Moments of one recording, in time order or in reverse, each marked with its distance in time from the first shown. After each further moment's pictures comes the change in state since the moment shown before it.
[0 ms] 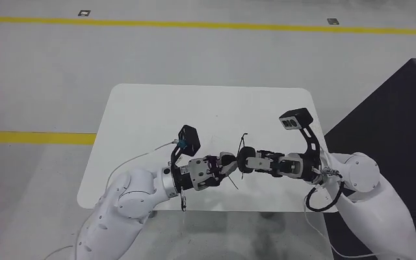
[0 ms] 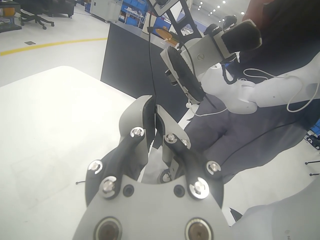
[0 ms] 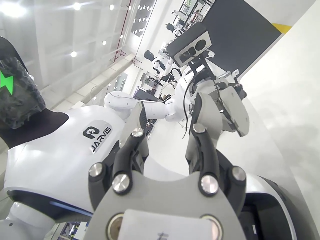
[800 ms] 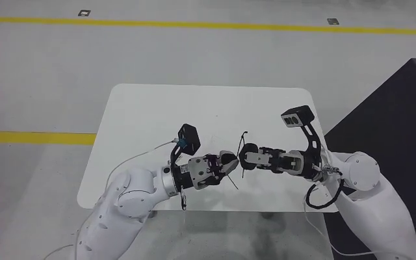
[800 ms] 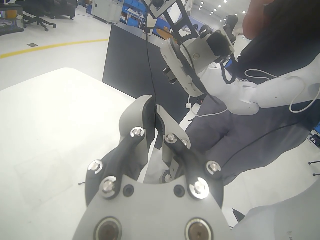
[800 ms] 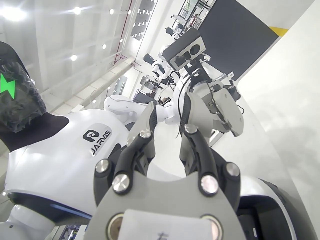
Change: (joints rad) left arm -0.008 -0.002 0.000 0.002 0.012 0.002 0.008; right arm 0.000 -0.013 0.014 0.018 -0.006 0.007 -0.003
